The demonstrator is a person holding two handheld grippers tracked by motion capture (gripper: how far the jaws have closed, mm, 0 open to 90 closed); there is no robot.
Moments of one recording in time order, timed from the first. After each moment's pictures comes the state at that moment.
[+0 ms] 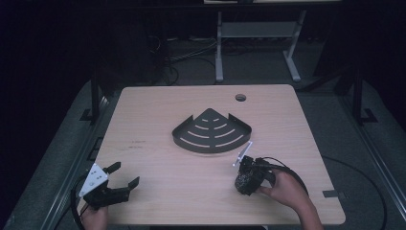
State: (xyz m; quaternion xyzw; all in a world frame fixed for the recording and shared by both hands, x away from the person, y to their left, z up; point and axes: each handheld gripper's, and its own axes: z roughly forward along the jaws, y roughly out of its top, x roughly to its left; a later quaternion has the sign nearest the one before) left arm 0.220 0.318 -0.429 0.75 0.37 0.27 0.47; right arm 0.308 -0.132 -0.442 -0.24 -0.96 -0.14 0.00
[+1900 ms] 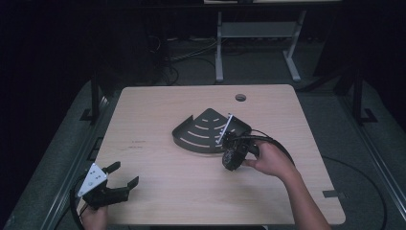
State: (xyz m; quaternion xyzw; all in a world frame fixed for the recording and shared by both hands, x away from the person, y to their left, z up) left arm 0.221 0.319 -0.428 0.75 0.37 0.27 0.47; right arm 0.362 -0.086 -0.388 -0.20 -0.97 -0.12 0.00
